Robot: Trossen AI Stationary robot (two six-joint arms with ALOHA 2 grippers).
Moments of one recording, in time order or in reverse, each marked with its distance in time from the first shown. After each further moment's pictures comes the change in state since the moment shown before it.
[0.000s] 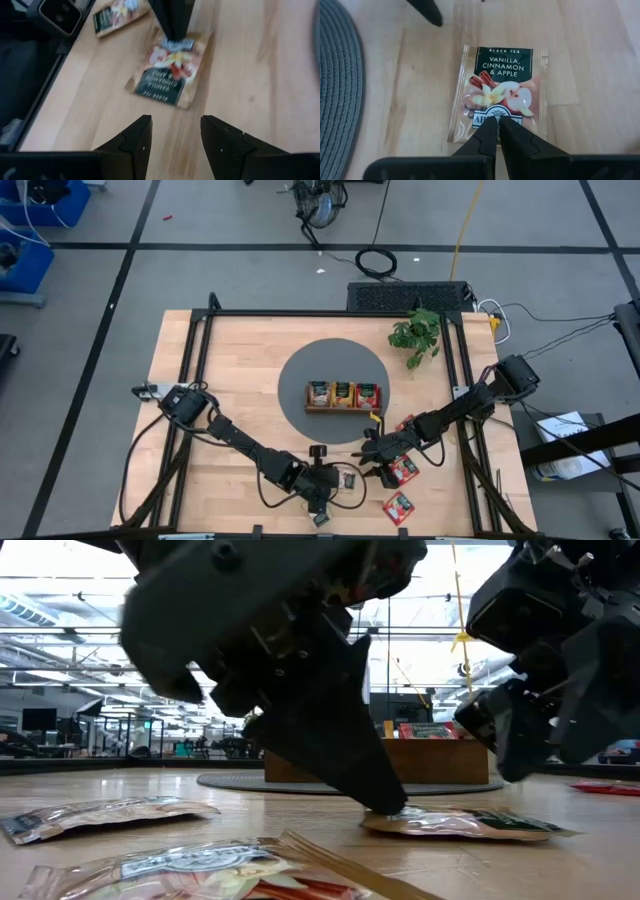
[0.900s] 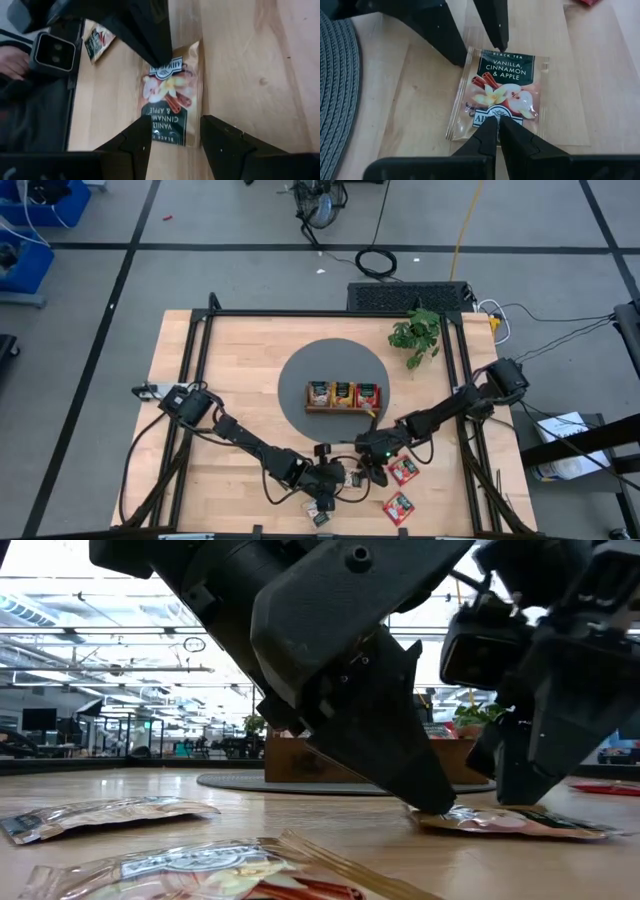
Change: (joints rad) left arm 0.032 0.071 0.000 0.091 0.007 -0.066; right arm -0.054 0.117 0.004 -0.015 -0.125 0.323
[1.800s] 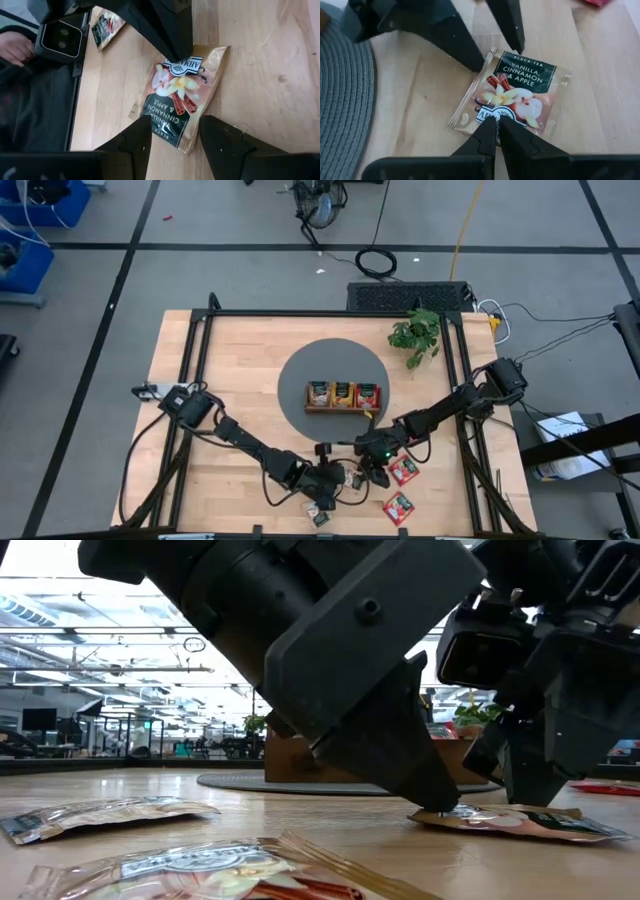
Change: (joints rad) left arm -0.010 -0.003 -0.005 0.041 -0.081 0.055; right arm -0.014 -0.006 -0.004 -0.060 -0.050 -0.076
